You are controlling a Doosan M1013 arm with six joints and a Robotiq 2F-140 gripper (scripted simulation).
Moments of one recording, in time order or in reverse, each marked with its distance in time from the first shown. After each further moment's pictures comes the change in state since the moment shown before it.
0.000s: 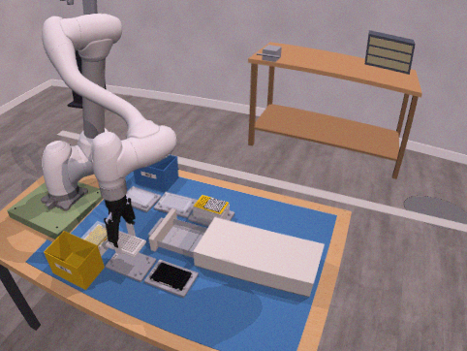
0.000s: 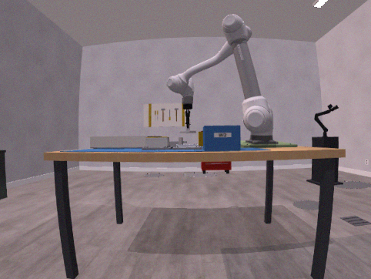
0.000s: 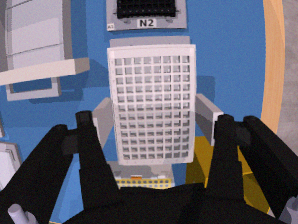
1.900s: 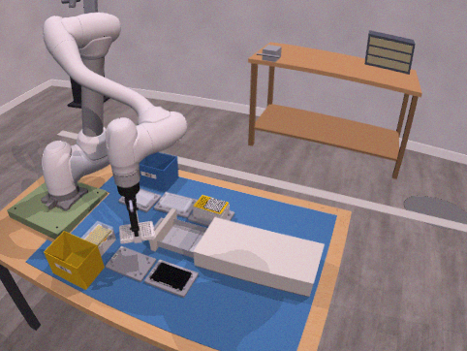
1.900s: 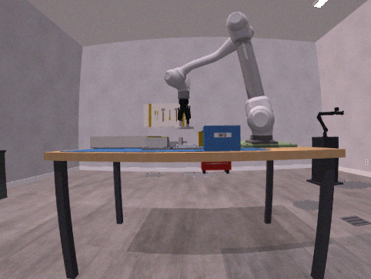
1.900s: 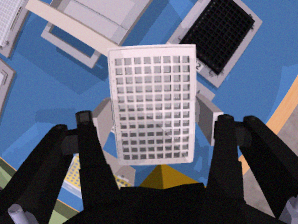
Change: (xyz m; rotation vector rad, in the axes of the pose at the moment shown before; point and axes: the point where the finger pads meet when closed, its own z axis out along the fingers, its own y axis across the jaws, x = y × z) arm 0.029 -0.043 -0.031 -0.005 -0.004 -0.642
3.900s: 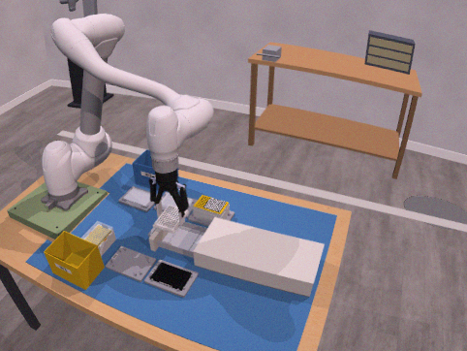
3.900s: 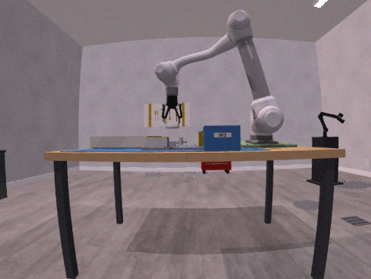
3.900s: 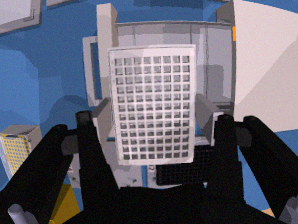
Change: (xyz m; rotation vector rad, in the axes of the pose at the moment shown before) arm 0.134 -0.046 -0.001 0.001 0.007 -0.935
